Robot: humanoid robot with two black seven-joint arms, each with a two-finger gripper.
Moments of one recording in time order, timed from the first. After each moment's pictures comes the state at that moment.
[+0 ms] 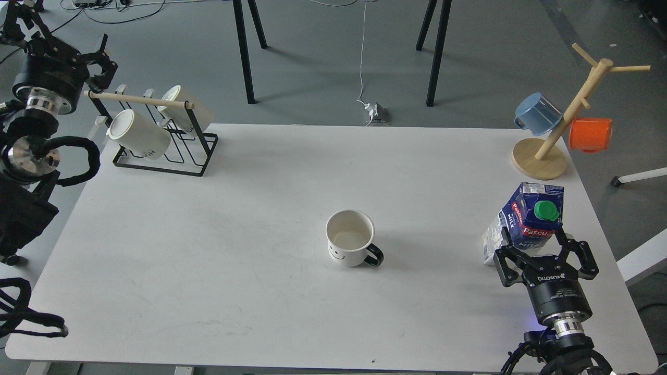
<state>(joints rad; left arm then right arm) -0.89 0.42 -0.79 -0.37 -0.10 -0.49 -0.32 -0.24 -0.13 1.36 1.28 0.23 0.49 0.12</state>
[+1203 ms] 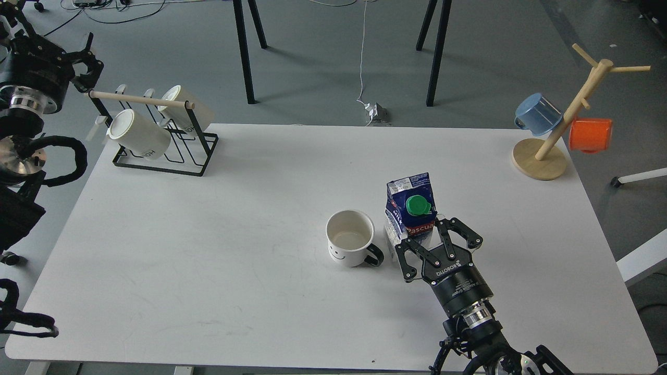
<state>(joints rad) -0.89 0.45 -0.79 -0.37 -0.10 -0.49 -0.32 -0.12 0.00 1.07 1.32 -0.05 0.49 0.12</state>
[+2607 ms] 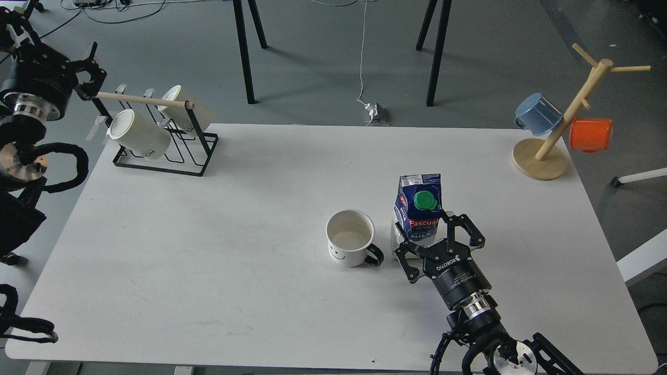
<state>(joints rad) -0.87 0.45 -0.76 -0.37 -0.10 -0.49 -0.32 -0.06 0.00 1.08 1.20 -0.04 0.49 0.12</state>
